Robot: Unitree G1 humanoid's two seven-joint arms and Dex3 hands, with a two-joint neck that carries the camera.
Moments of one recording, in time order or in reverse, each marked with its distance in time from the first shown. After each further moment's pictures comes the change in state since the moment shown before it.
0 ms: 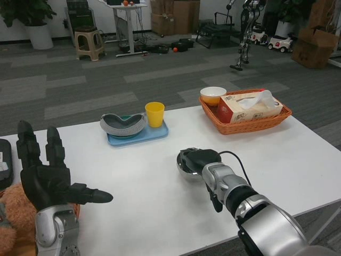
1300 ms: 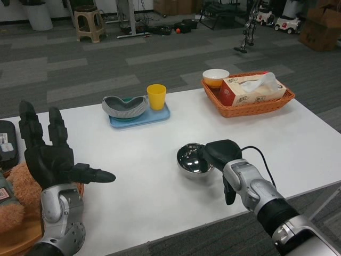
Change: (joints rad) left arm 0.003 0.006 0.005 -0.006 0.000 0.000 0.000; right arm 0.352 -0.184 0.026 -0.592 0.082 0.063 0.056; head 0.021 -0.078
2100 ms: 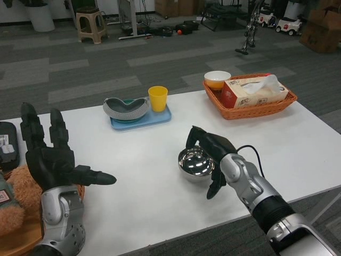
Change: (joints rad) left arm 0.000 0.002 -0.002 0.000 0.000 0.001 0.000; right arm -0.045 0.041 -0.032 0.006 0.453 -0.039 0.043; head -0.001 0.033
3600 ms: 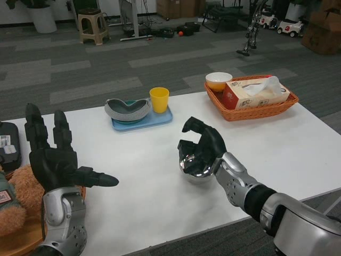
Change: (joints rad) left arm 0.000 0.000 -0.011 0.001 0.000 0.001 0.000; right arm -0.217 -0.061 0.601 0.288 1.859 -0.356 0.164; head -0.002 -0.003
